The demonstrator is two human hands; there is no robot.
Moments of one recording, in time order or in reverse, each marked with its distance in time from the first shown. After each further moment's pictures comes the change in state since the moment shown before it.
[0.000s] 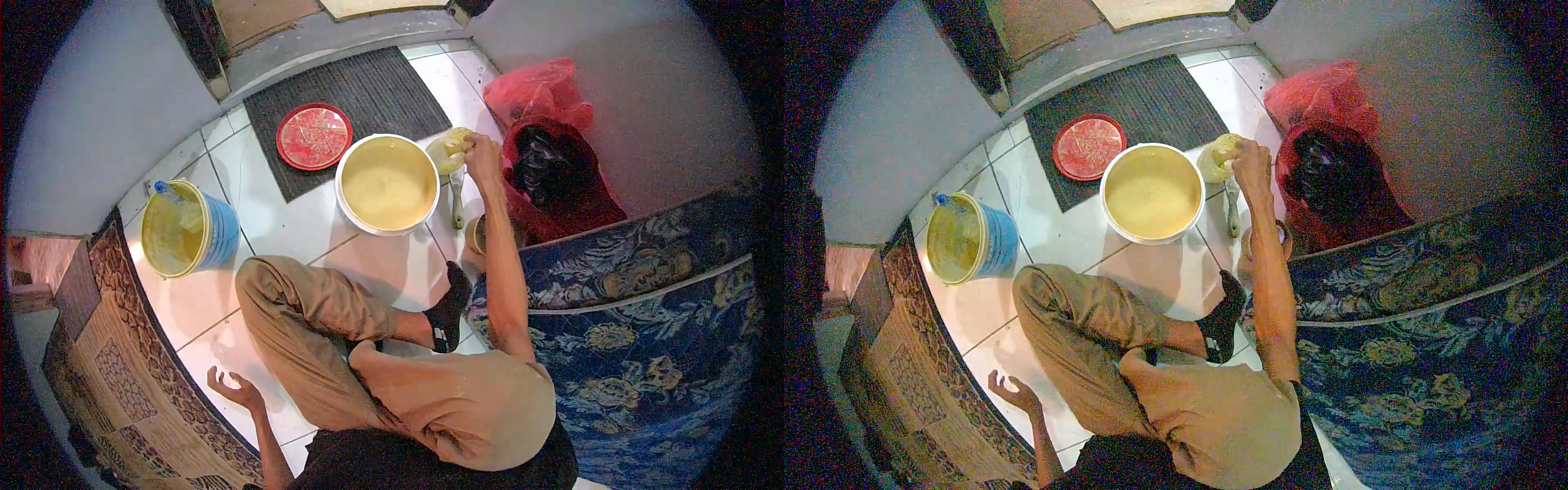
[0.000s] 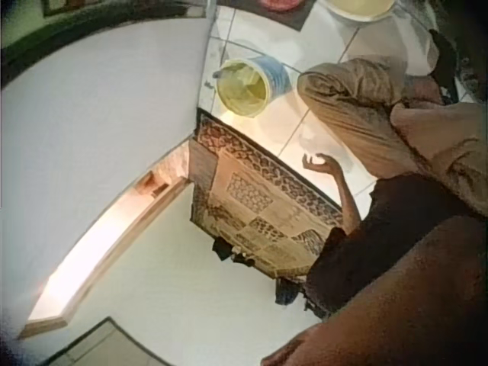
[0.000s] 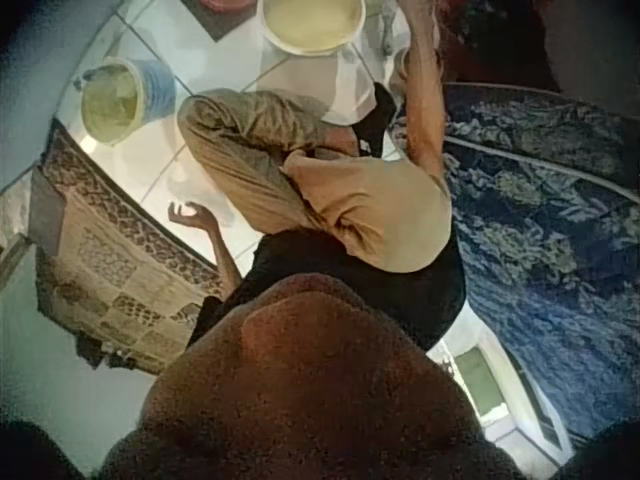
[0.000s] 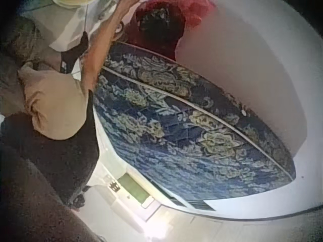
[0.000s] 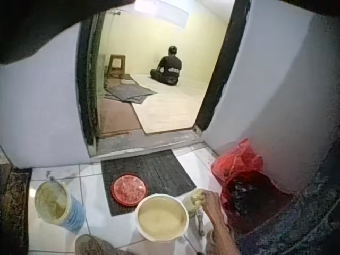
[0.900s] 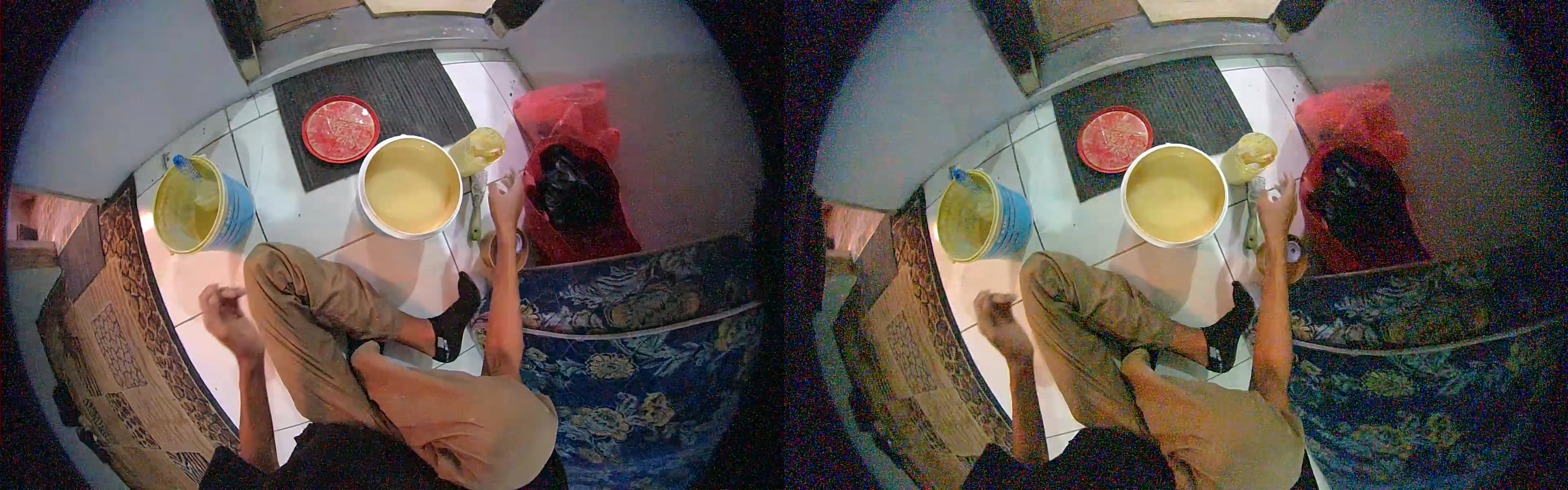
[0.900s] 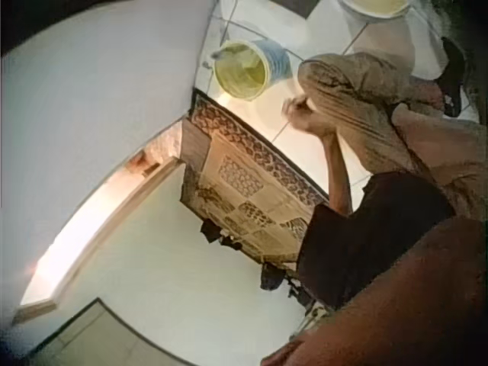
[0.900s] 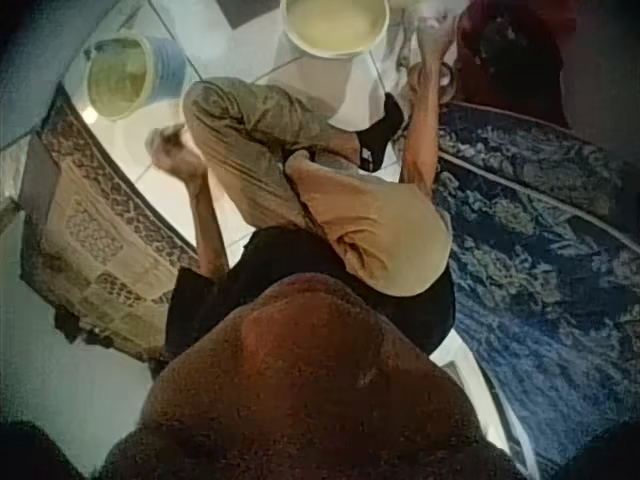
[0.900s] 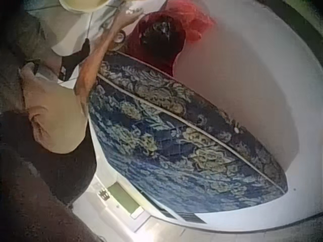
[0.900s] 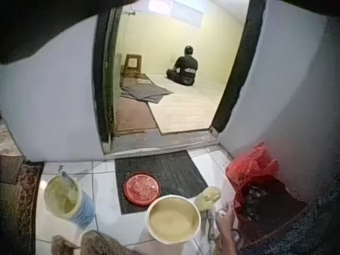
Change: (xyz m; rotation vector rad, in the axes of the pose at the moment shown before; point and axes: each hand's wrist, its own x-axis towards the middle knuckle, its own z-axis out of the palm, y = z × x) left_hand 0.099 0.177 0.065 -1.064 -0.147 -0.387; right_hand -0.056 0.053 0.049 0.429 0.233 0.111
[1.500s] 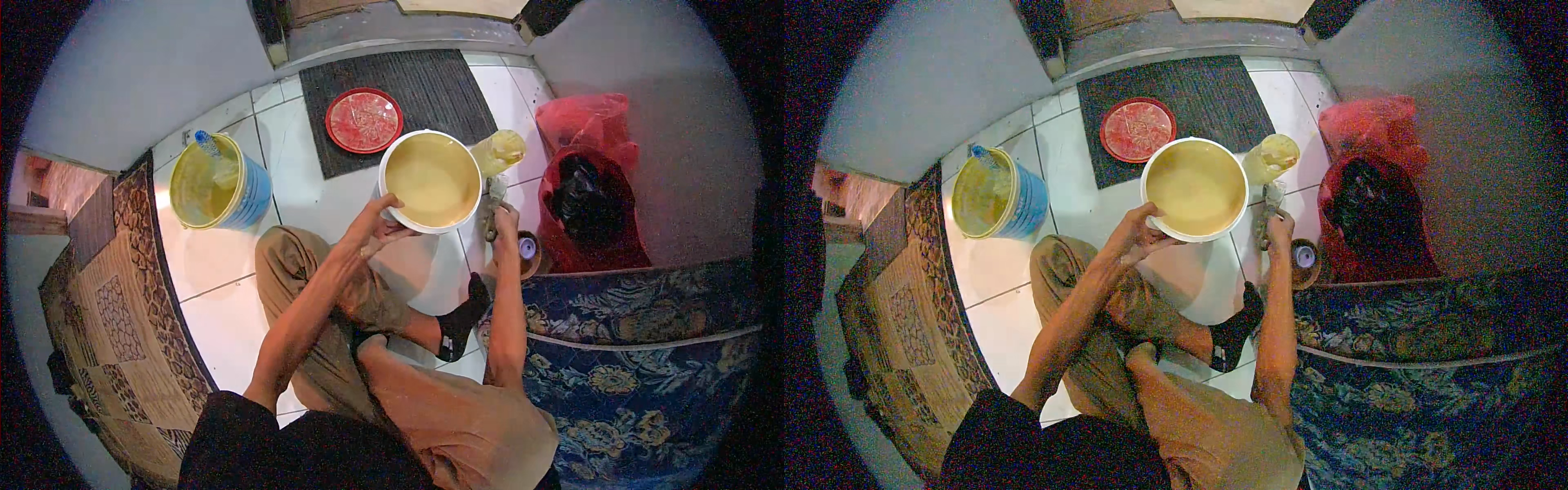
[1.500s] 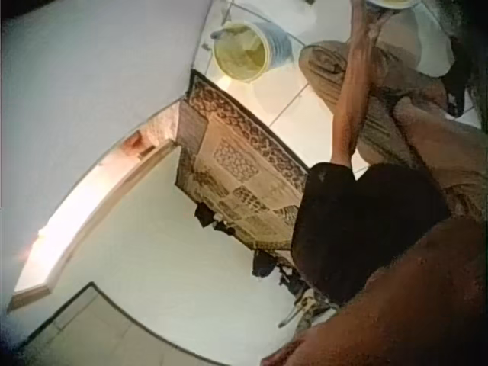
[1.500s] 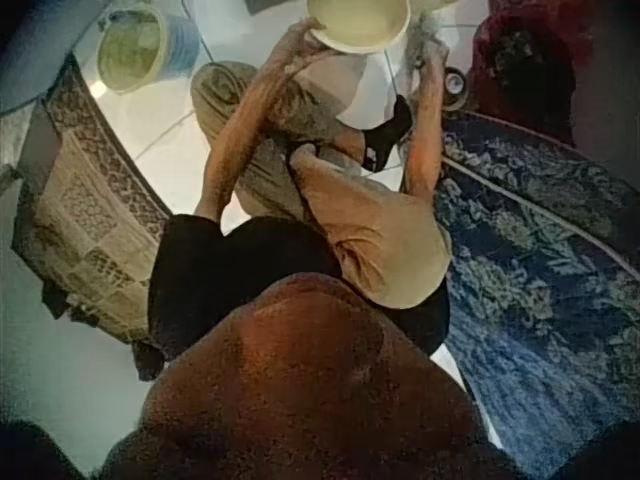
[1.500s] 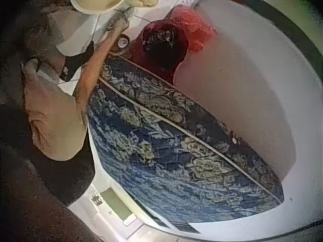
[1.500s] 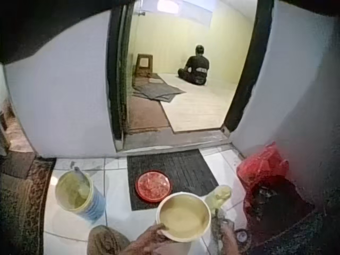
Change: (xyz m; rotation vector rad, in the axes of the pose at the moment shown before) left_hand 0.008 -0.084 0.208 -0.259 -0.654 -1.150; right_hand -0.041 0.055 0.028 0.452 -0.354 0.731
